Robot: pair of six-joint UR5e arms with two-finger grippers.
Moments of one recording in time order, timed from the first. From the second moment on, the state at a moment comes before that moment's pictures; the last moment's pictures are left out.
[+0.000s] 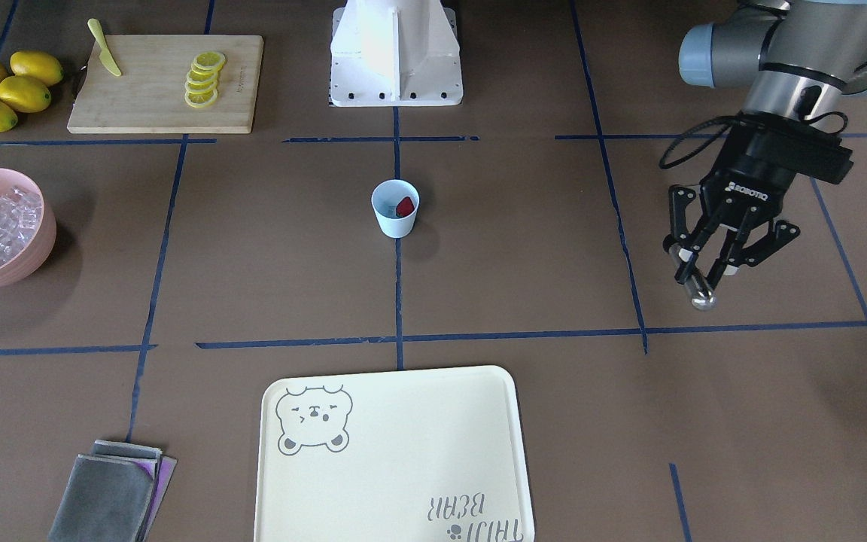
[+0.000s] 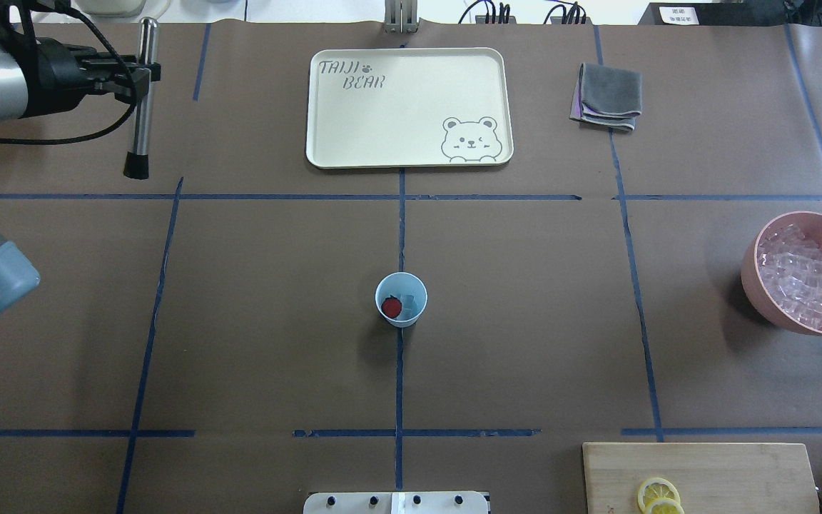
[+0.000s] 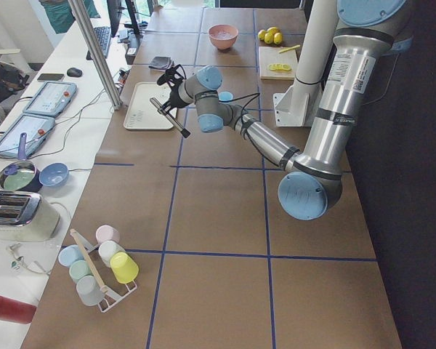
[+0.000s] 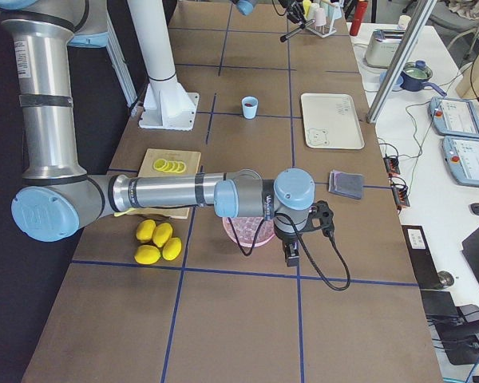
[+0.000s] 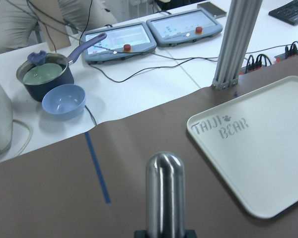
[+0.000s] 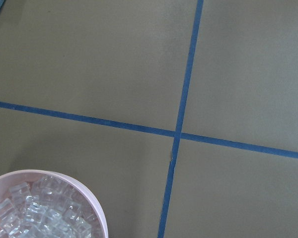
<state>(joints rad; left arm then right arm) -0.92 -1.84 -1.86 -2.41 -1.71 -0.71 1.61 -1.53 1.64 -1.60 2.40 -0.13</state>
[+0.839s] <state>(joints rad) -0.54 -1.99 -1.62 -3.14 -1.34 -0.84 1.61 -1.53 1.64 -1.60 2.40 -0.12</state>
